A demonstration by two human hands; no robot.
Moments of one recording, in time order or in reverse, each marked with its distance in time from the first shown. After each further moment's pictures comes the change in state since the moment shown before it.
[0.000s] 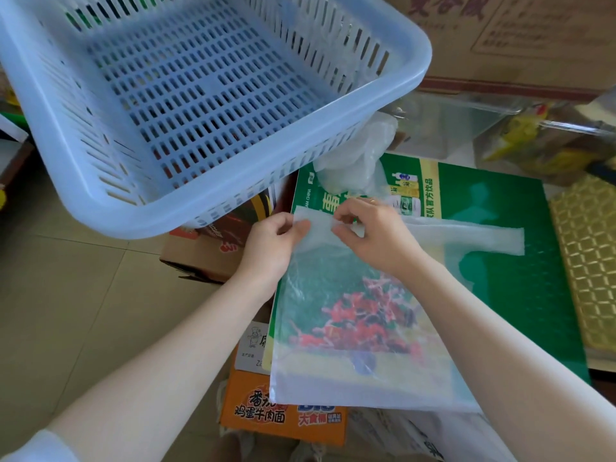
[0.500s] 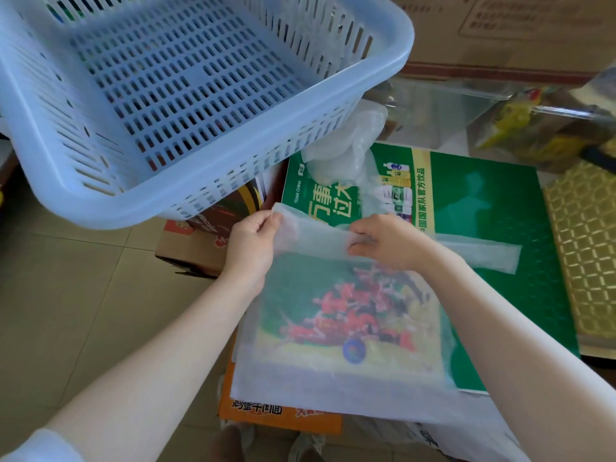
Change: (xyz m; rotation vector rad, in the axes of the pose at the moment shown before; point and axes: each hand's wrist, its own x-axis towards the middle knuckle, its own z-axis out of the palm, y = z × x) left_hand 0.007 -0.022 0.000 0.112 0.210 -0.007; right_hand -0.020 0.027 -0.017 -0.098 -0.461 0.166
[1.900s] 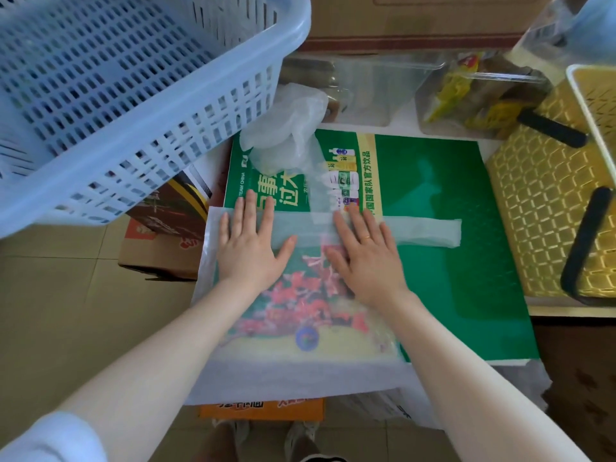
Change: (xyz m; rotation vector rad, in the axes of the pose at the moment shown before) left_hand -0.008 -0.032 0.056 1.309 -0.159 0.509; right_hand -0.045 0.053 0.078 -0.210 0.320 0.289
